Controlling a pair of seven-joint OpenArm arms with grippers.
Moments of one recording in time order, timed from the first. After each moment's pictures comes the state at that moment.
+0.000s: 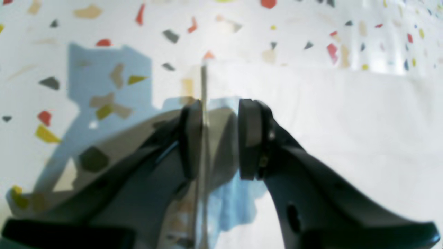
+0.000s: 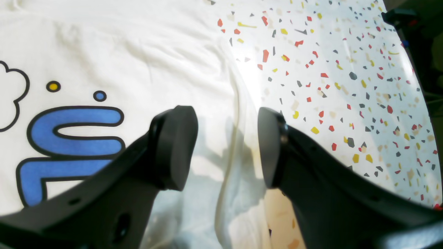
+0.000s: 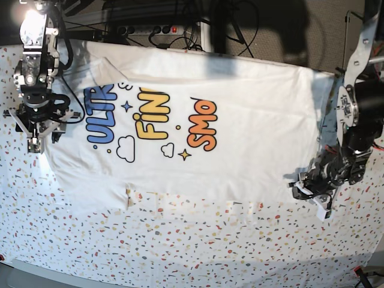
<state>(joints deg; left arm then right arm) -46.6 -15.1 -5.9 6.3 -4.1 -33.2 9.8 -12.9 21.5 15.3 101.0 1.0 0.4 -35.1</state>
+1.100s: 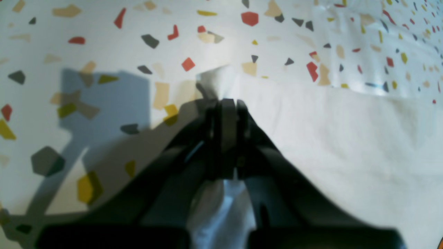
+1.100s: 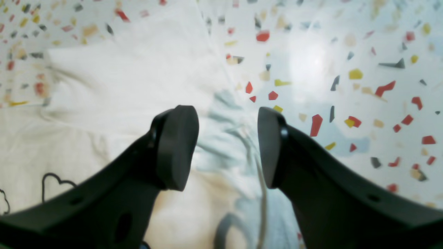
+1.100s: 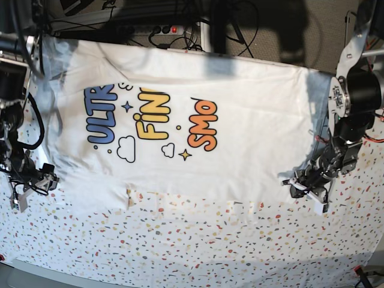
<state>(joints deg) -43.4 -13.3 -6.1 6.6 -5.4 -33.4 3.4 27.2 32.5 8.1 53.6 27.2 20.5 -43.8</state>
